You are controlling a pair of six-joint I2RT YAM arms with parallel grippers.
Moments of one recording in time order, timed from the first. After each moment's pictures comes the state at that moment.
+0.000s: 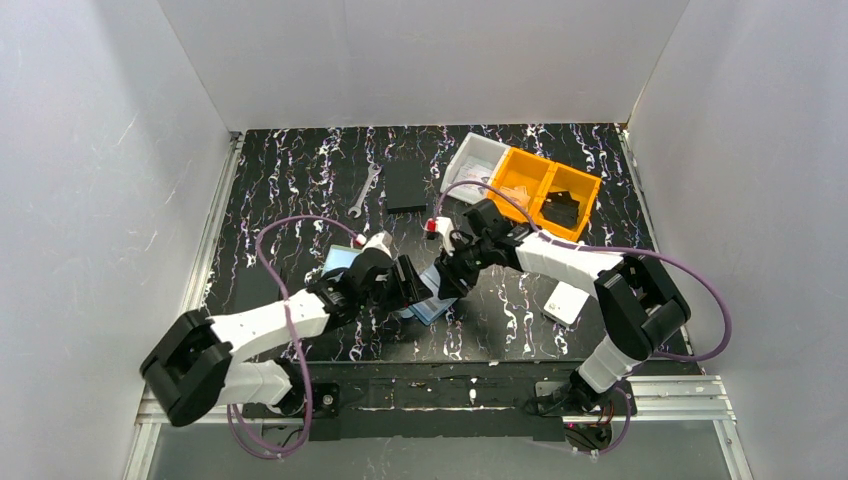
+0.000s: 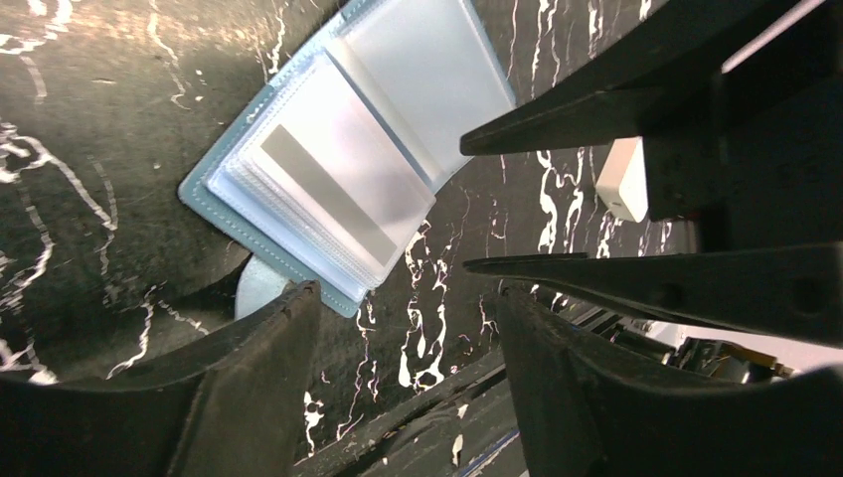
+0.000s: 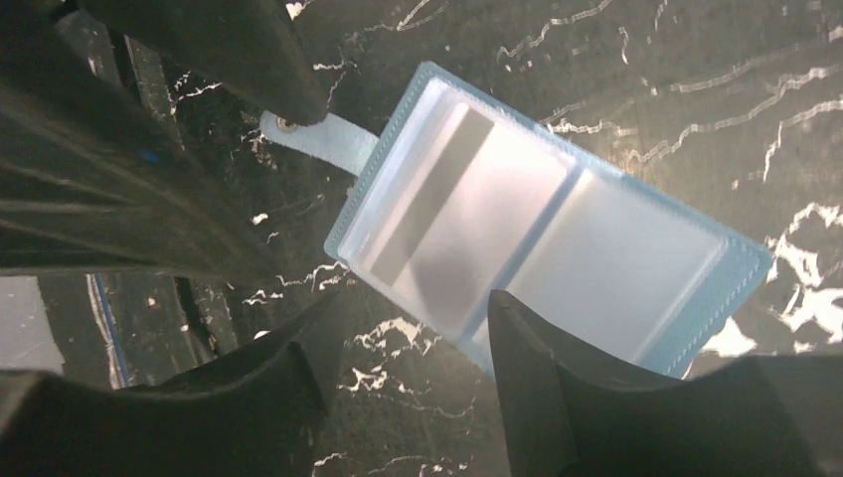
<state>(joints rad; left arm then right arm) -0.82 1.20 0.55 -0.05 -0.01 -0.99 0.71 1.62 1.00 -0.35 -0.65 -0.29</state>
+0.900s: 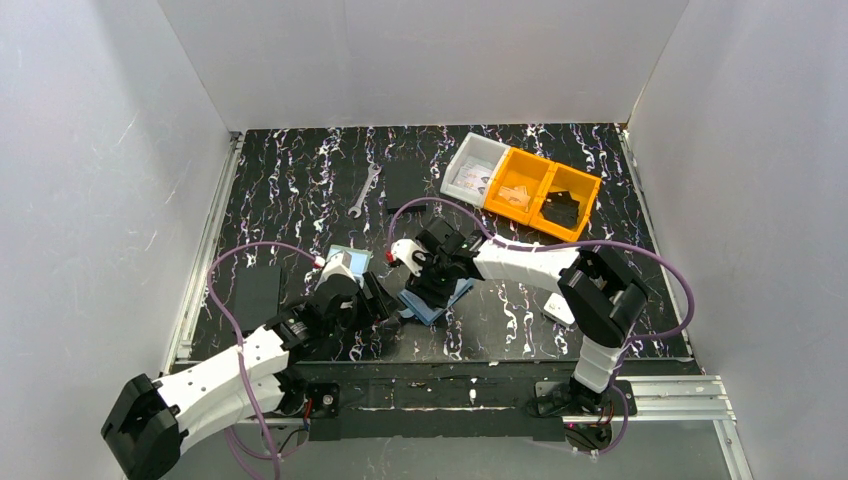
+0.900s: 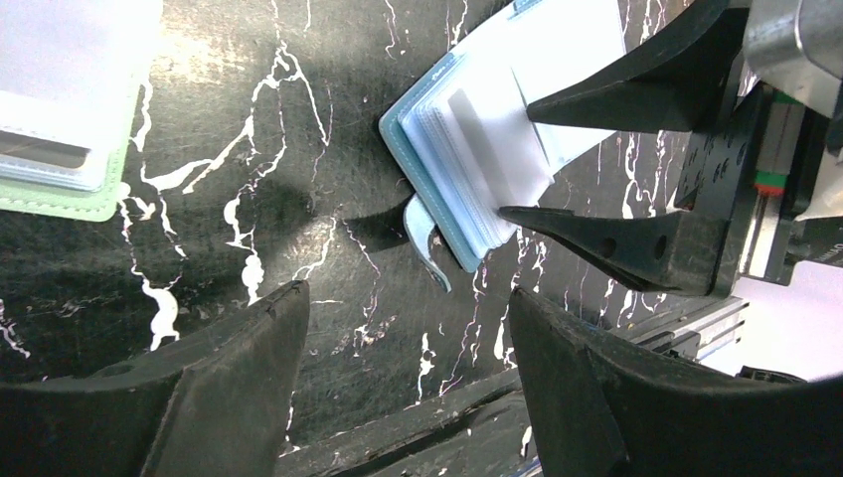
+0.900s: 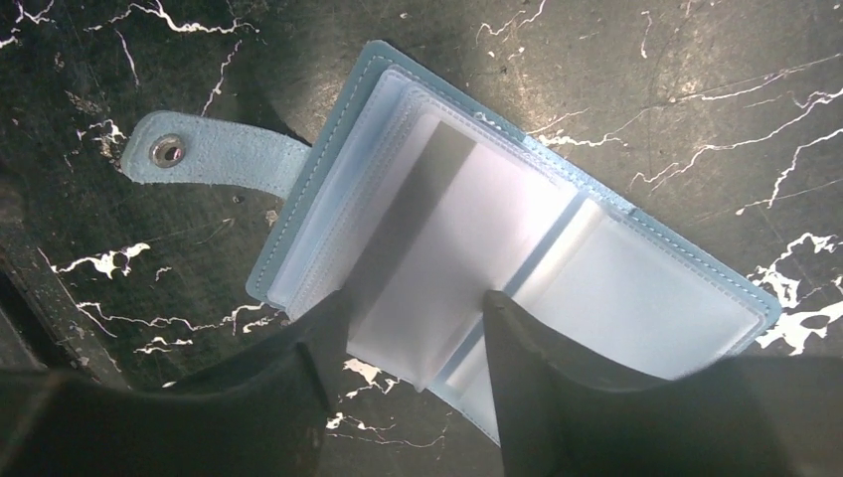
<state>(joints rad) -0.79 0.82 0.35 -0.24 -0.14 -1.02 0.93 1.78 1.15 -0.46 -0.23 -0.35</state>
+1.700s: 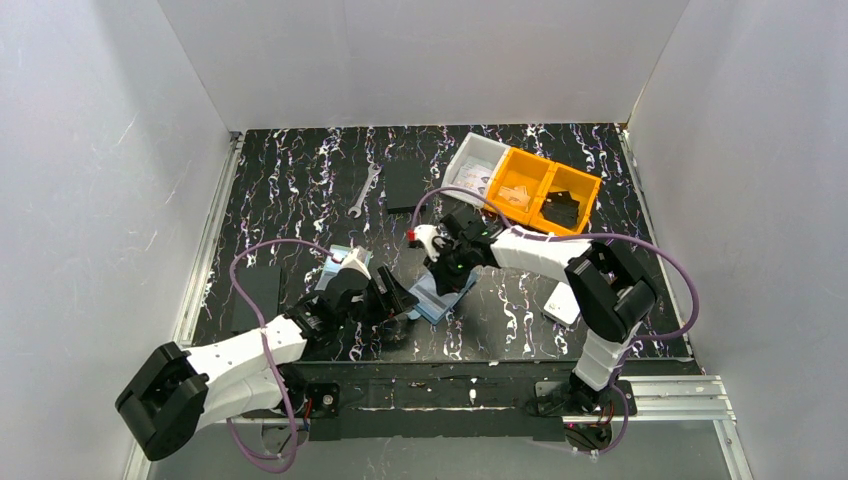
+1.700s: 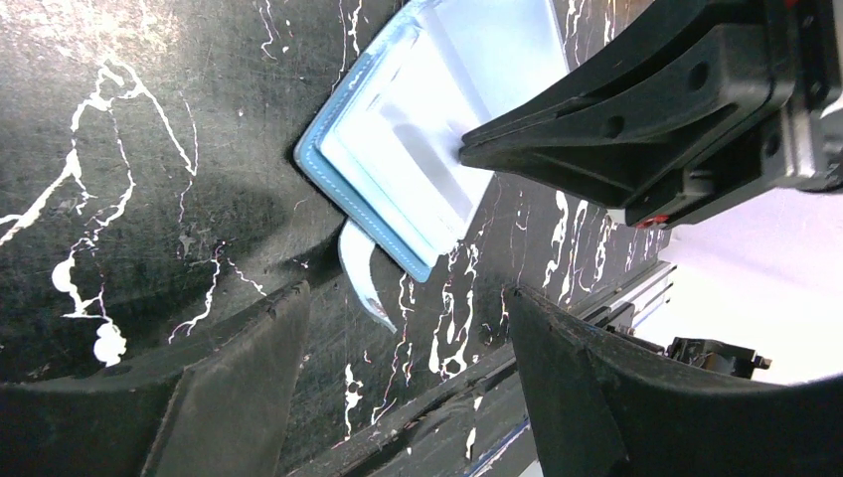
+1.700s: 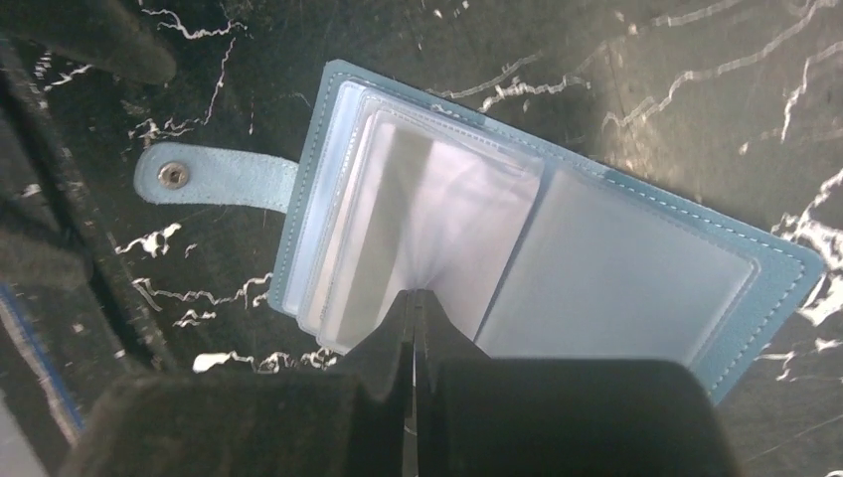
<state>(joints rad) -0.79 1.02 0.34 0.05 -0.01 -1.07 0.78 1.76 1.10 -0.42 -0.44 -0.29</state>
